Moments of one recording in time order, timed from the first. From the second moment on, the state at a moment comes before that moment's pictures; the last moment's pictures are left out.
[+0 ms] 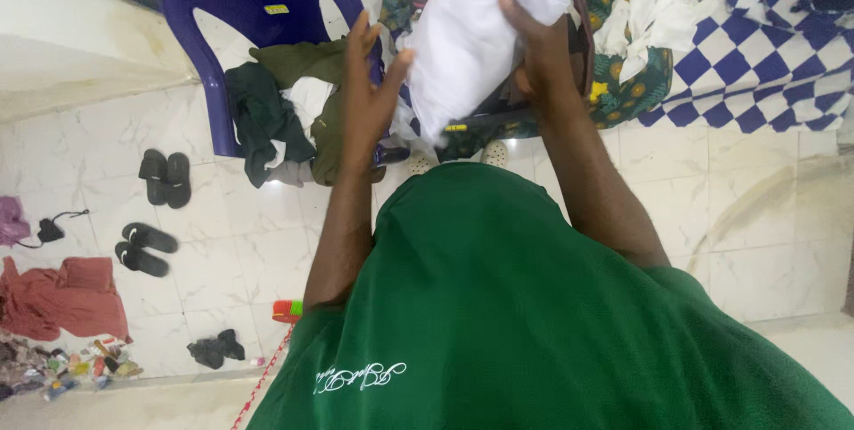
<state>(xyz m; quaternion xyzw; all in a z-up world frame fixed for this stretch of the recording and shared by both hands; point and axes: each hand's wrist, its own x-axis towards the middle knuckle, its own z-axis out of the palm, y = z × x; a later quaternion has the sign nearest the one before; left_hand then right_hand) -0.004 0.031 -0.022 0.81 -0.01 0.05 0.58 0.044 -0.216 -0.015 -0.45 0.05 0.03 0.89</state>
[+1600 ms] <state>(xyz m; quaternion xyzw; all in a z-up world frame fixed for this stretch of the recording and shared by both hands) 0.049 -0.050 -0.453 0.61 0.27 -0.21 0.72 0.060 -0.291 -0.432 -0.33 0.36 0.18 0.86</state>
